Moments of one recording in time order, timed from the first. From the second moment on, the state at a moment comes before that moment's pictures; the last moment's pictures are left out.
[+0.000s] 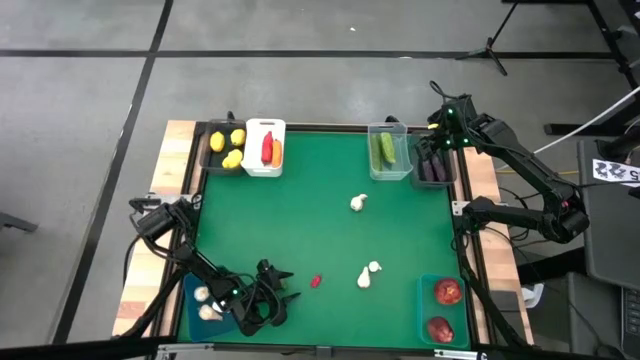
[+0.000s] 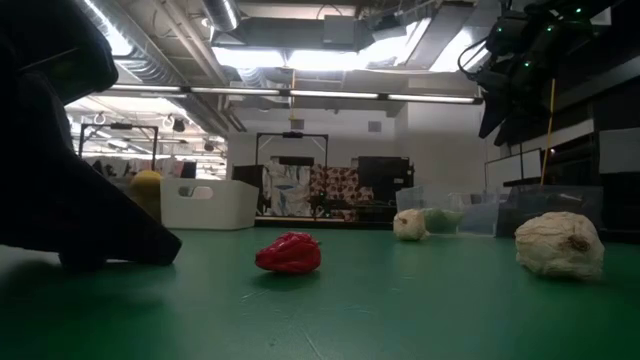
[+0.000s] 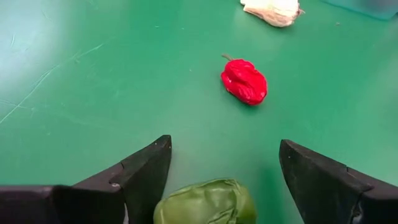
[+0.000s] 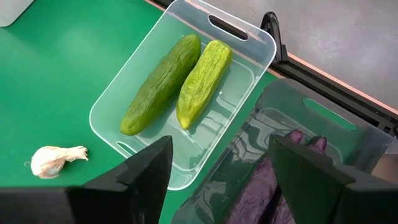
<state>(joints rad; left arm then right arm) -0.84 2.05 0.87 0.20 -0.94 -1.09 -0.98 1.03 0.95 -0.84 -0.15 0.02</state>
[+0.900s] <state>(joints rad) -0.84 2.00 0.86 0.19 -0.96 -1.08 -0.98 1.03 0.95 -0.84 -0.15 0.02</state>
